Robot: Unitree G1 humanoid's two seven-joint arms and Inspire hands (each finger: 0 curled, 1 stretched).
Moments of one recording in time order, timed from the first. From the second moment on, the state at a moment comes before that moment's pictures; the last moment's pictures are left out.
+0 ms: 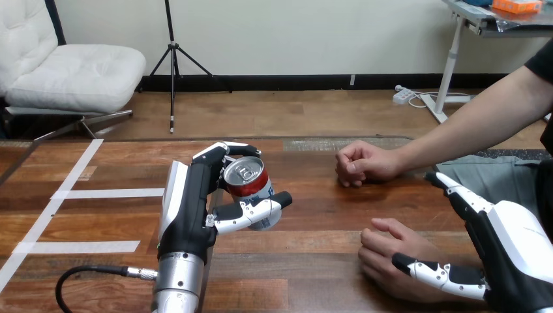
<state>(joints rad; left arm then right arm) 0.00 0.04 -0.12 0.15 0.33 -0.30 0.20 0.36 -0.37 -0.16 -0.20 -0.60 -0.29 0.00</state>
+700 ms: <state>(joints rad) -0.01 0.04 -0.12 0.16 0.34 -0.30 0.20 0.38 -0.44 -0.16 -0.27 -0.63 -0.19 0.12</state>
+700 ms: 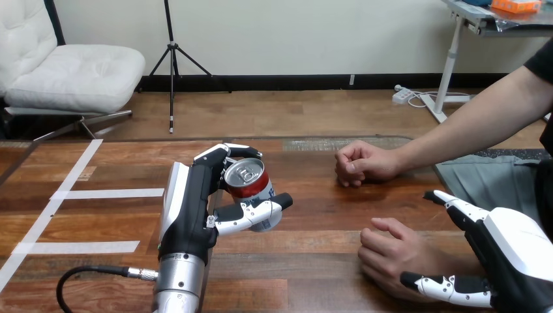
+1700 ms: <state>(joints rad) -0.01 0.04 -0.12 0.17 0.33 -0.31 0.20 0.38 -0.50 -0.15 -0.36 -0.73 -0.05 0.30</state>
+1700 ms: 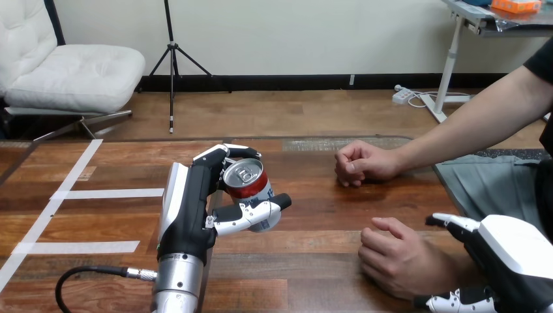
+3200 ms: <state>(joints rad) -0.01 0.07 -0.11 0.20 0.33 -0.33 0.20 0.38 -0.60 -0.13 -0.42 -0.87 0.04 0.41</state>
